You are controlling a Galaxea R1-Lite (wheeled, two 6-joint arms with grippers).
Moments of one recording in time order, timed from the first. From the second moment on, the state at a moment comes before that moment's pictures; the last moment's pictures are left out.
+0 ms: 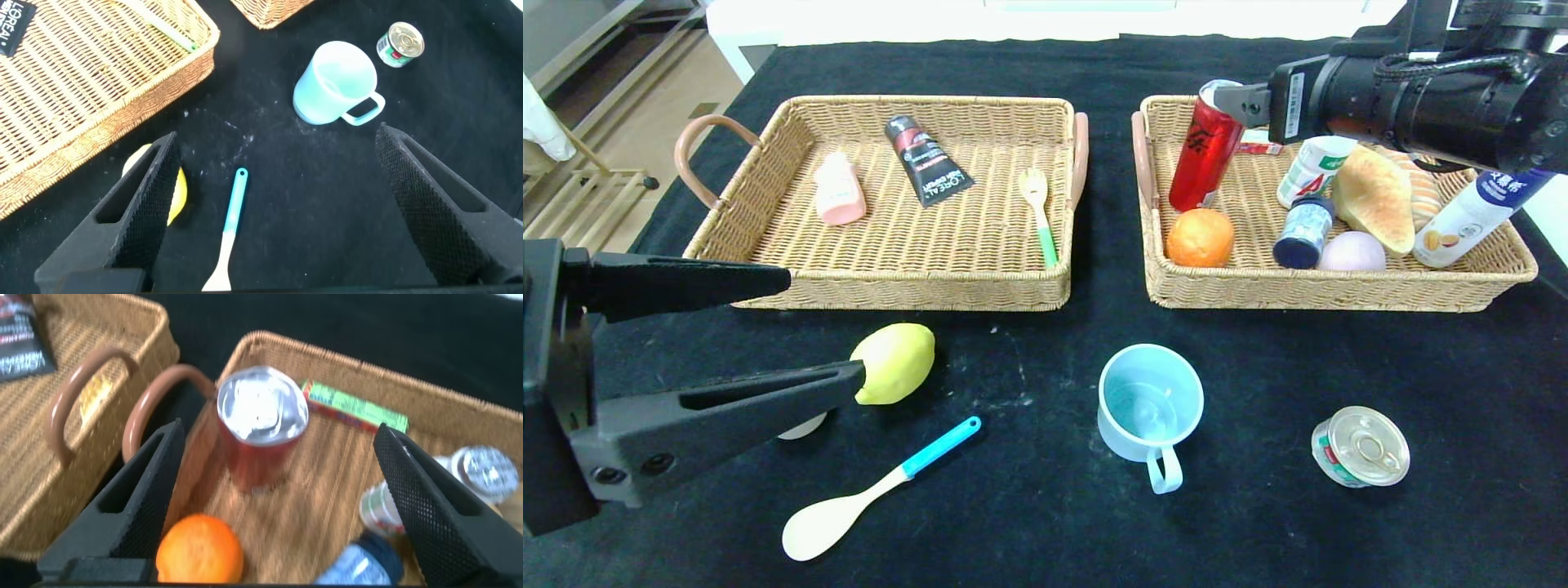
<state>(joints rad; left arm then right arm) -0.53 1.07 -1.03 0.16 -0.22 0.16 0.43 1.79 -1.73 -0.12 -0.13 -0.17</state>
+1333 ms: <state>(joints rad) -0.53 1.07 -1.03 0.17 -0.22 0.16 0.43 1.40 -1.31 0.41 -0.20 0.04</state>
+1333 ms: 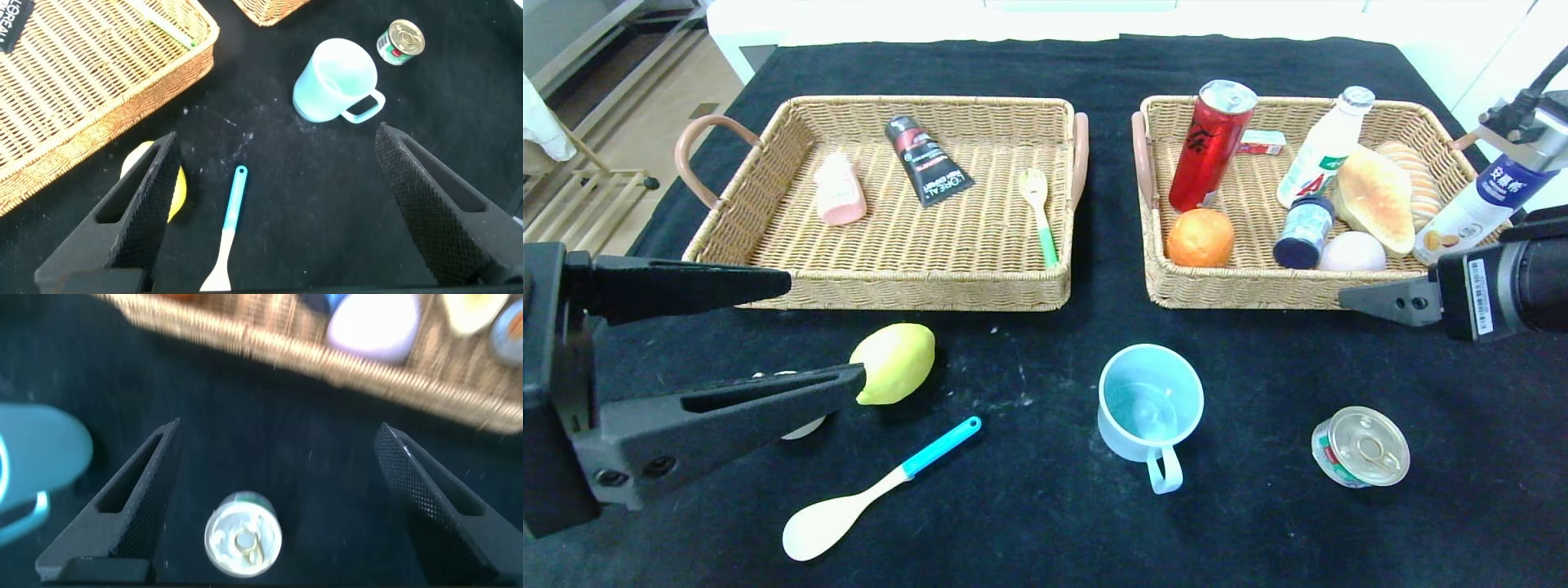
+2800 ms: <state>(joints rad) -0.54 1.08 -1.02 0.17 -0.22 0.16 0.49 1.38 -0.94 0.31 -0.21 0.11</state>
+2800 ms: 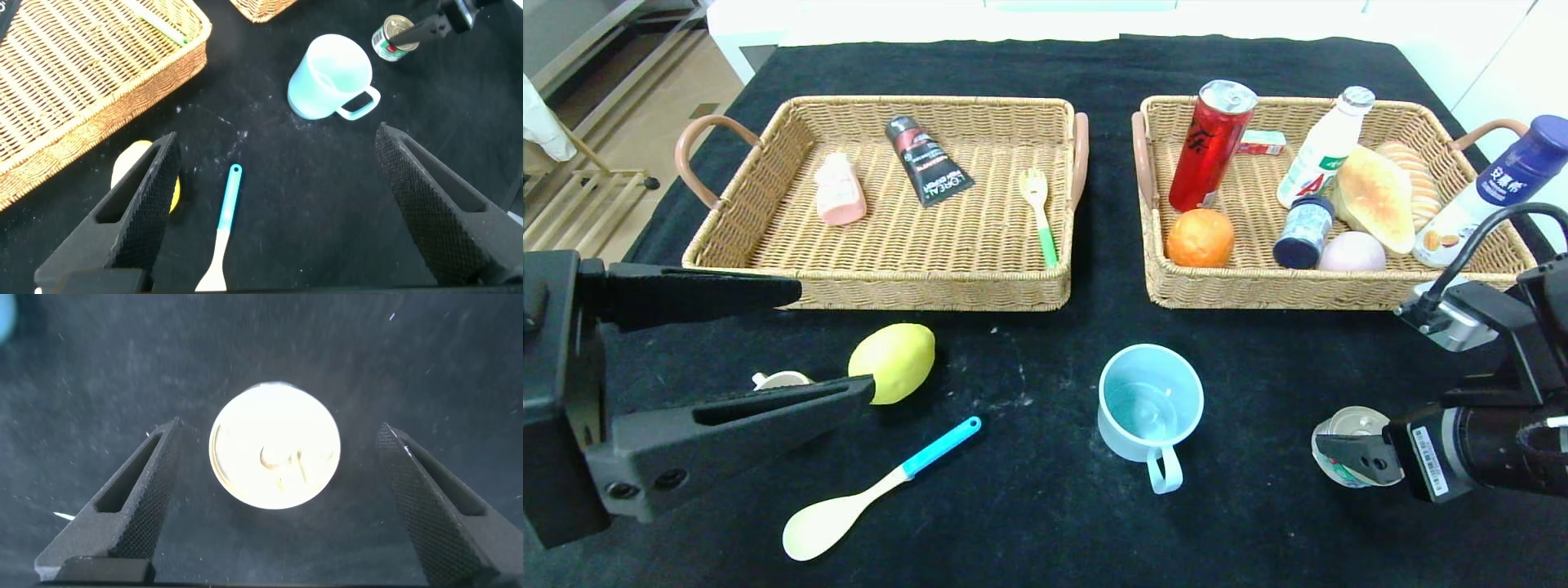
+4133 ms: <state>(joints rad) -0.54 1.08 -1.02 0.17 -0.22 0.16 0.49 1.45 -0.88 0.25 -0.23 0.12</state>
